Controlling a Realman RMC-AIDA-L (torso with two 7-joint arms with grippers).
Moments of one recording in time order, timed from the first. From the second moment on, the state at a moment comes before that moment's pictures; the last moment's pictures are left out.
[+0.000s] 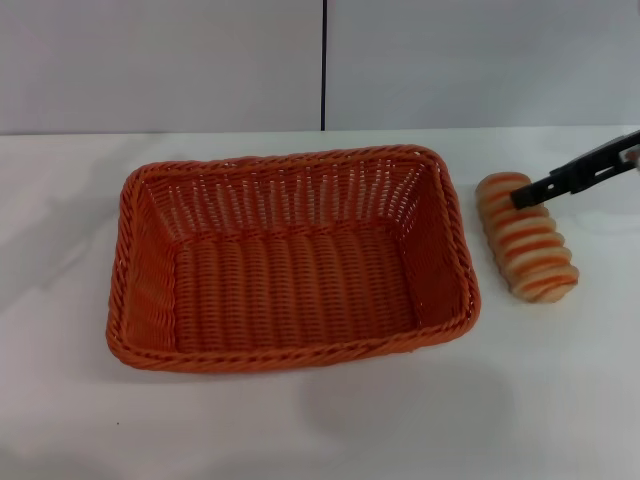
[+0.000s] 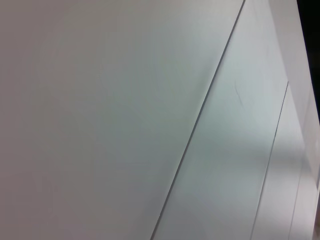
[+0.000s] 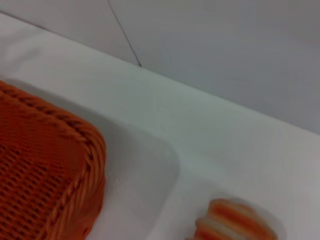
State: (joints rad) left arm -0.40 -2.05 0.48 0.60 1.30 1.84 -1.52; right arm 0.86 1.92 -0.81 -0.60 -2.56 -1.32 2.16
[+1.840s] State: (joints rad) left arm -0.40 -2.05 0.48 0.59 1.31 1.83 -1.52; right arm 0.85 1.98 -0.95 -0.63 -2.55 -1.25 2.16
